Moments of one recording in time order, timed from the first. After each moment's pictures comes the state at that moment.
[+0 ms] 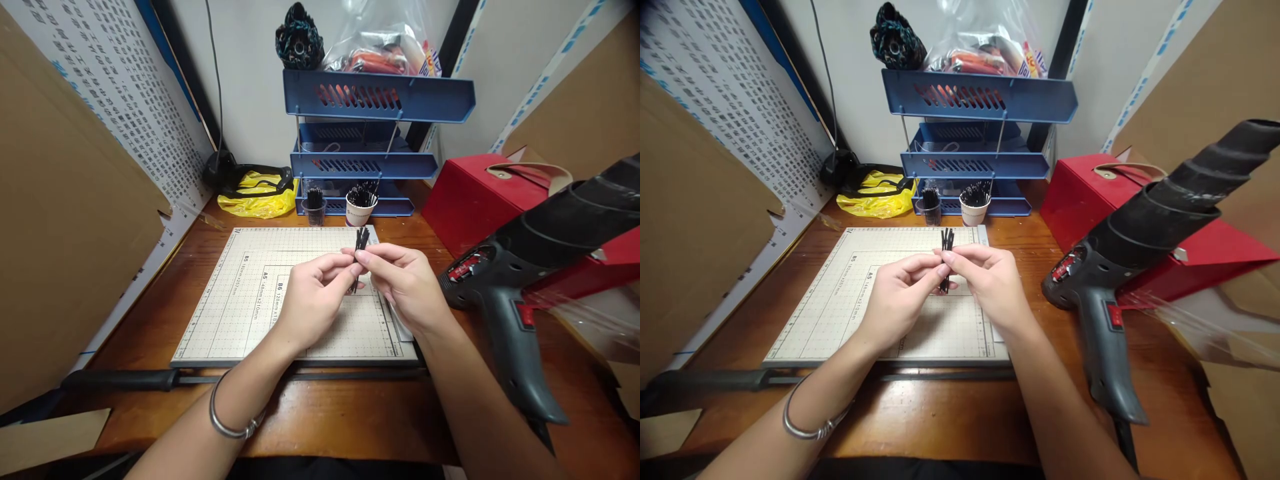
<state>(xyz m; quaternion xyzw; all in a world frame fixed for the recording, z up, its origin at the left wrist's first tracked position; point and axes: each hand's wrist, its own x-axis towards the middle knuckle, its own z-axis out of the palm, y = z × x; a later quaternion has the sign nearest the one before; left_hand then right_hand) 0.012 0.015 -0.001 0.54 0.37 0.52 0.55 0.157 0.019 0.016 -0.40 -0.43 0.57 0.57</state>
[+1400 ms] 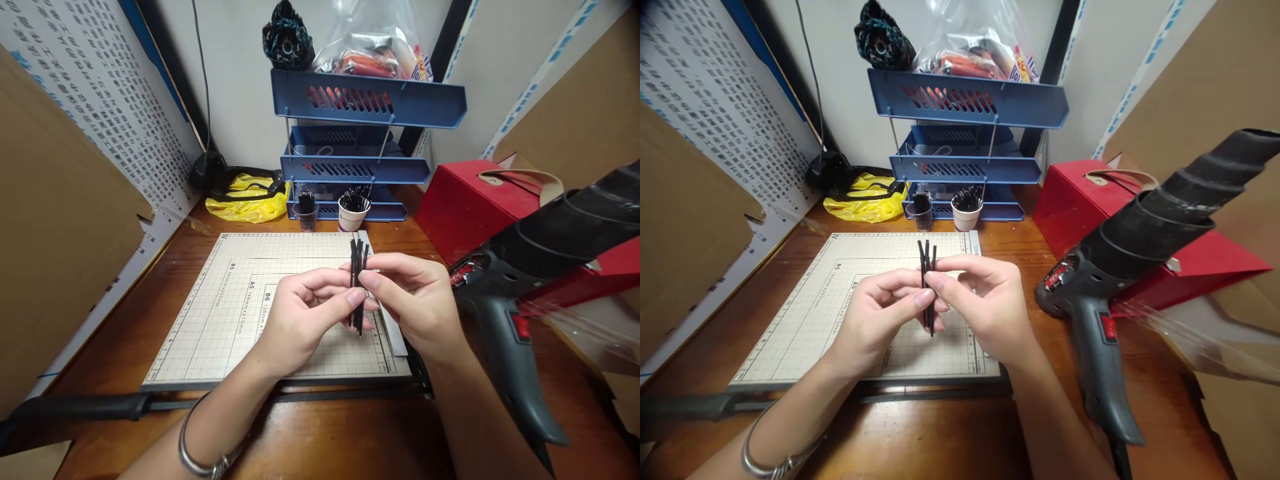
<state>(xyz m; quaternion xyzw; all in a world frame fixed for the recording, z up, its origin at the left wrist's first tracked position) 0.007 0.009 0.011 0.47 0.24 0.48 0.70 0.166 0.006 0.017 -0.33 -0.51 0.52 0.60</state>
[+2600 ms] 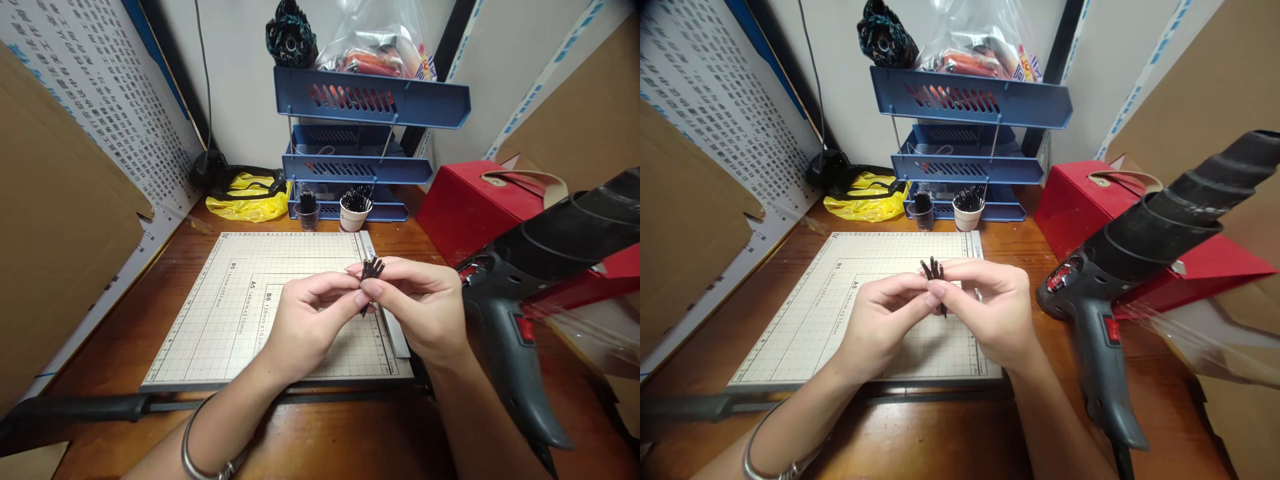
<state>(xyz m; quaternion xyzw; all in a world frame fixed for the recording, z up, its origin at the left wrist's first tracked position) 0.014 0.007 0.010 0.53 0.30 0.54 0.59 0.168 0.006 0.013 -0.36 -0.57 0.40 0.62</state>
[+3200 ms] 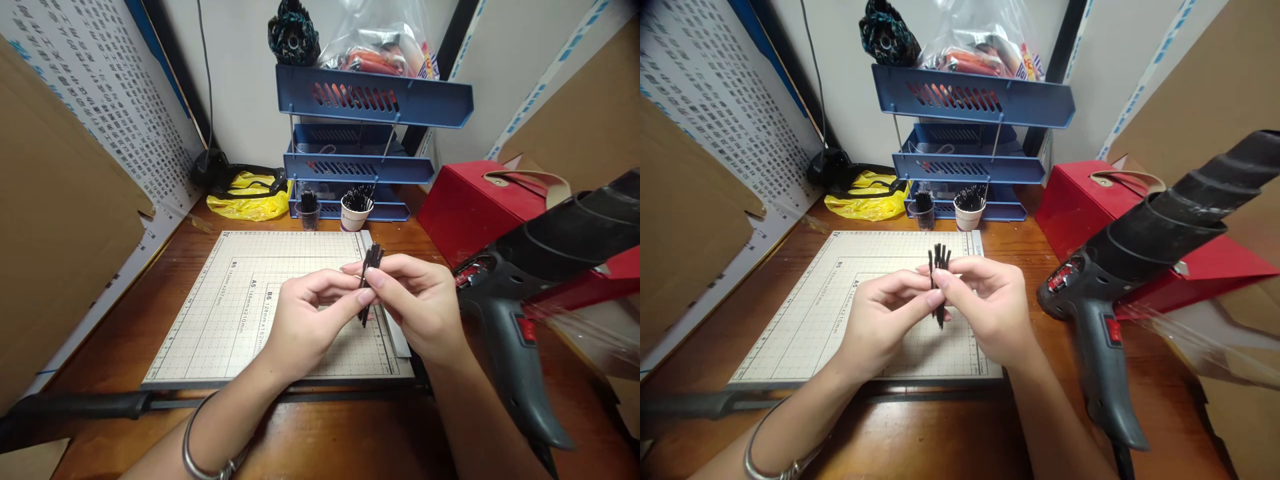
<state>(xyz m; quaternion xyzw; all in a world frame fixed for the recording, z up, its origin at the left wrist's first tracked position) 0.015 0.007 0.009 0.49 0.32 0.55 0.60 0.162 0.002 0.018 -0.38 -0.51 0.50 0.58</state>
